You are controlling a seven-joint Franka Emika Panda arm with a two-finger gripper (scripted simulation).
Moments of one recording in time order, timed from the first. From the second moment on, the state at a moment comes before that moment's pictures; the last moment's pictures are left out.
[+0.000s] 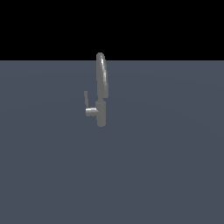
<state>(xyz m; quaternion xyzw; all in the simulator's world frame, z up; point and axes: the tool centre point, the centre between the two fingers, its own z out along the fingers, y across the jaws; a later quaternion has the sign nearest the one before) -0.255 0.021 0.486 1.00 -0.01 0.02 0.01</state>
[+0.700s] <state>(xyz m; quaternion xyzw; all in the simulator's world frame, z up) -0.243 0.066 0.431 0.99 -0.11 0.07 0.04</state>
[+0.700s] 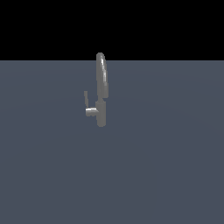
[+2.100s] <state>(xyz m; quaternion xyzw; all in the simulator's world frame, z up) -0.169 0.138 0.310 0.93 -0.32 0.17 0.10</state>
